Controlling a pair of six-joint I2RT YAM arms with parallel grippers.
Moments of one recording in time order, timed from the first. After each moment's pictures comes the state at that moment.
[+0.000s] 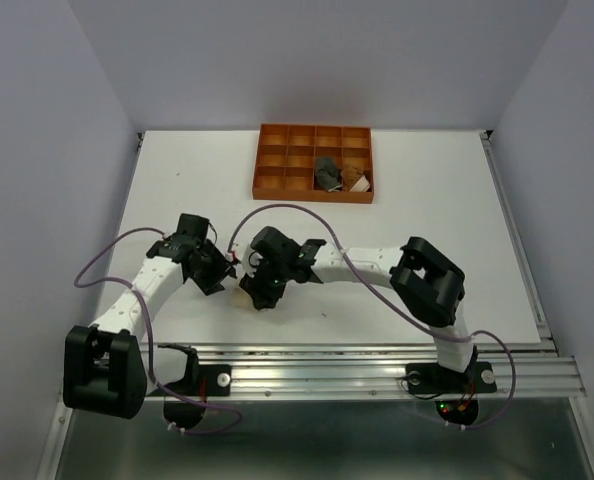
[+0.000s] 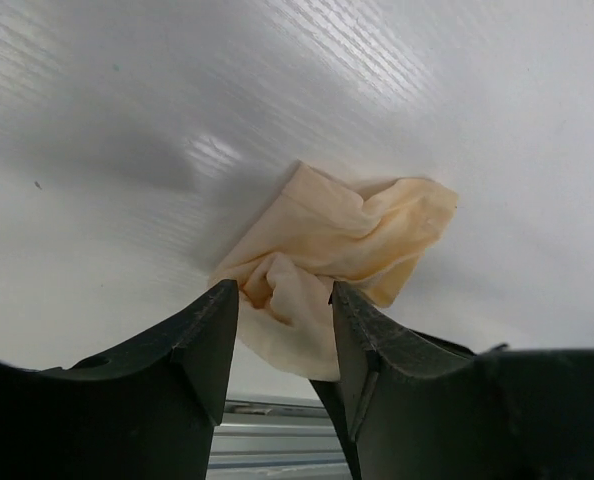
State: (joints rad) left arm -0.20 1.17 0.72 -0.71 0.07 -0.91; right arm 1.06 2.00 1.40 -0.29 -0.29 -0.09
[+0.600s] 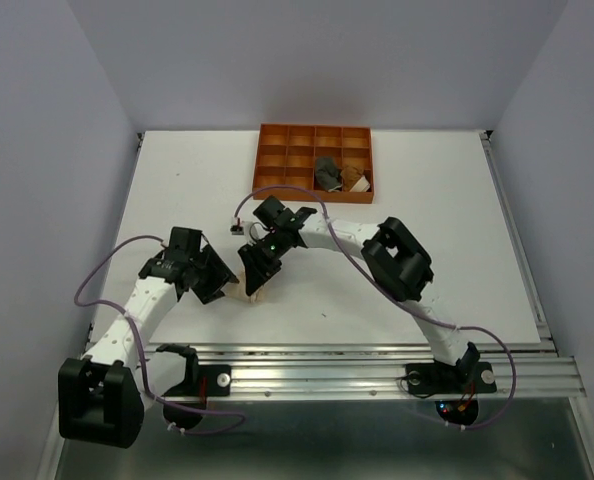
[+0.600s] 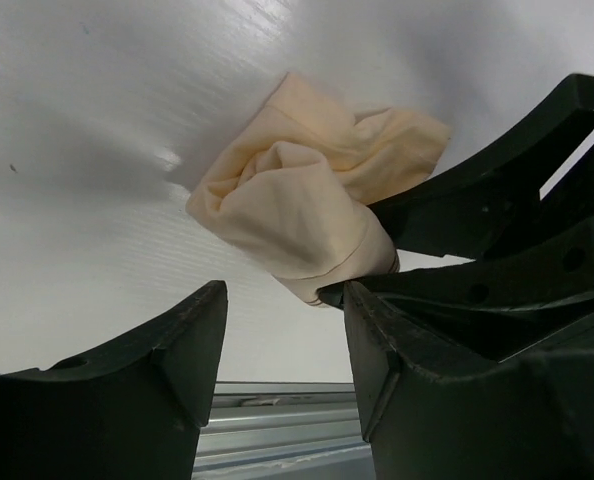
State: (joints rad) left arm -0.17 1.01 0.62 -0.68 0.14 -0.87; right arm 0.89 2.32 1.79 -0.53 -0.74 0.13
